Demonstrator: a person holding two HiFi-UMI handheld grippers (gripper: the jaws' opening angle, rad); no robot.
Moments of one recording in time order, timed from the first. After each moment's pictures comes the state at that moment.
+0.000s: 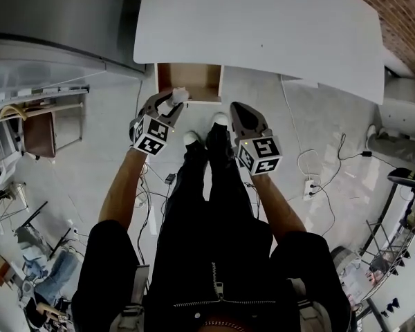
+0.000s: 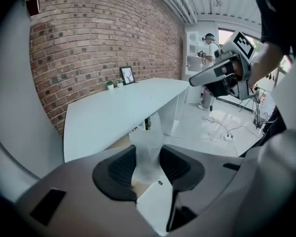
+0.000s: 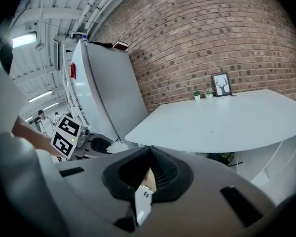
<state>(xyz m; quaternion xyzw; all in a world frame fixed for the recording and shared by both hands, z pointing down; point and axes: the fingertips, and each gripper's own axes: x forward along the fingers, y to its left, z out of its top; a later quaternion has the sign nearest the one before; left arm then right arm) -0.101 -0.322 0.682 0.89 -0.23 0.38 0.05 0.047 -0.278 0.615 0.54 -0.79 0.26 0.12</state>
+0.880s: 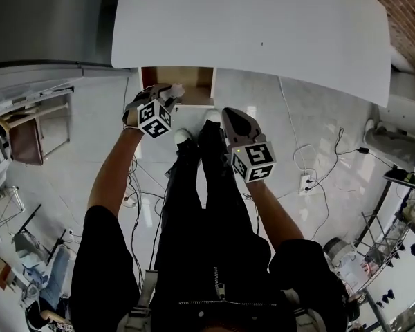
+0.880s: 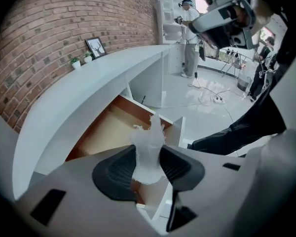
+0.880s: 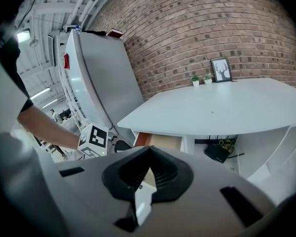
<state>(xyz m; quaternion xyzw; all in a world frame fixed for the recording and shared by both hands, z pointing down) -0.073 -0.360 0.831 0.85 -0.10 0.52 -0.02 0.058 -0.293 0.686 0.53 -0.78 0.29 0.15</state>
